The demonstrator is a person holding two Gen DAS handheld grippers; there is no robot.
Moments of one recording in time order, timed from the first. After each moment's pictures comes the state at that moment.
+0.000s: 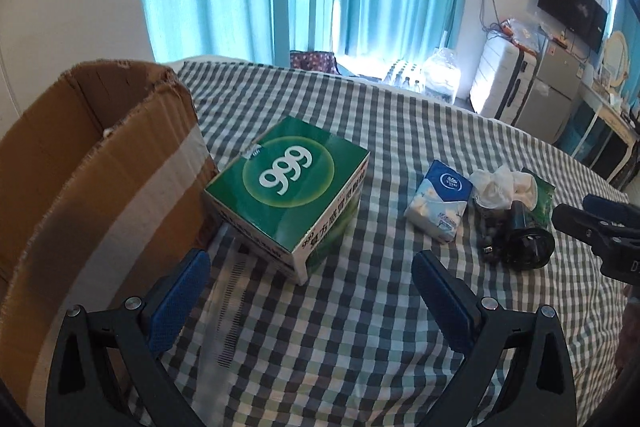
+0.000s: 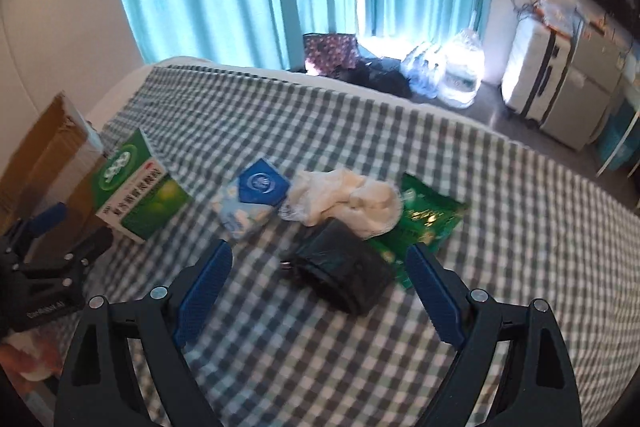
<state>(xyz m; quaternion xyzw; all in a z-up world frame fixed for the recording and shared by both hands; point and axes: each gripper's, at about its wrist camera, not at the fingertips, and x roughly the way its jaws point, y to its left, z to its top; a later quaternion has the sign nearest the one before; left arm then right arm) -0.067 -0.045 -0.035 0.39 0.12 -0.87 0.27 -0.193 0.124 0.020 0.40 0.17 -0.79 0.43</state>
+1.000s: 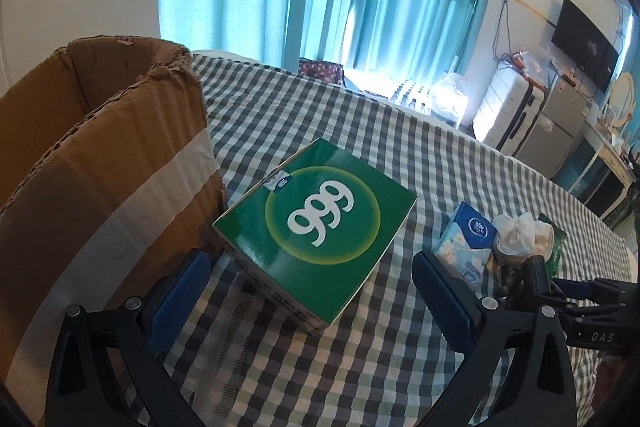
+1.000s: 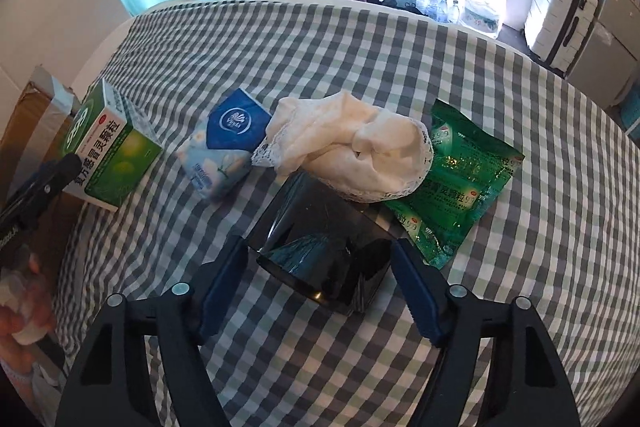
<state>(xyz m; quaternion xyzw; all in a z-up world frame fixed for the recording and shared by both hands) -0.076 -0.083 -0.043 0.35 0.17 -0.88 0.28 -0.213 0.106 -0.029 0.51 0.18 -0.73 0.41</state>
